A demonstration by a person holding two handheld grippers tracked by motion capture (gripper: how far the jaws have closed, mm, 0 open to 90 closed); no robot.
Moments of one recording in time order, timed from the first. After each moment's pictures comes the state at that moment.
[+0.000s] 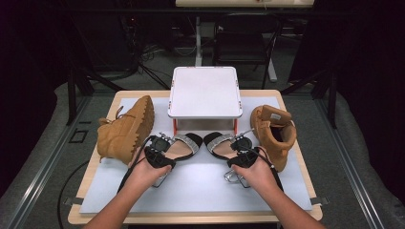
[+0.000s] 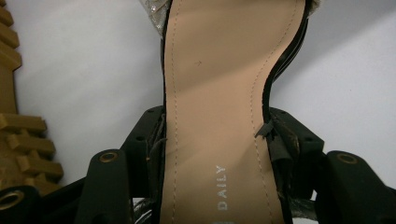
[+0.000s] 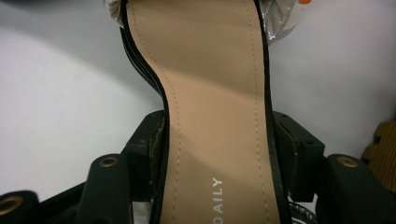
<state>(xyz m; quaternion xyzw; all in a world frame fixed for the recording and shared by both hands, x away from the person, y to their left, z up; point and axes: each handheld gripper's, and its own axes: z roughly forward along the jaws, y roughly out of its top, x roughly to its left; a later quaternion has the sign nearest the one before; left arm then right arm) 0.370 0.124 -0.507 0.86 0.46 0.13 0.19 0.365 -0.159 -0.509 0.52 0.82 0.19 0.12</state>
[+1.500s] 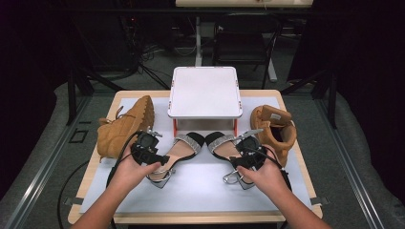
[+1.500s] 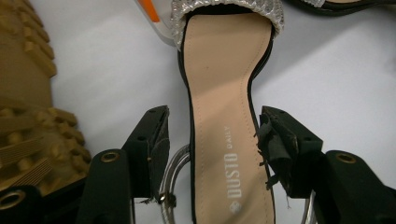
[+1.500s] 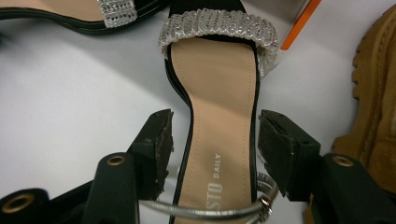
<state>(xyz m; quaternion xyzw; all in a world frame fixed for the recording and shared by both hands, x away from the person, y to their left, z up) 0.353 0.161 -0.465 0.85 0.45 0.11 0.26 0.334 -0.168 -0.469 0.47 0.83 0.25 0.16</state>
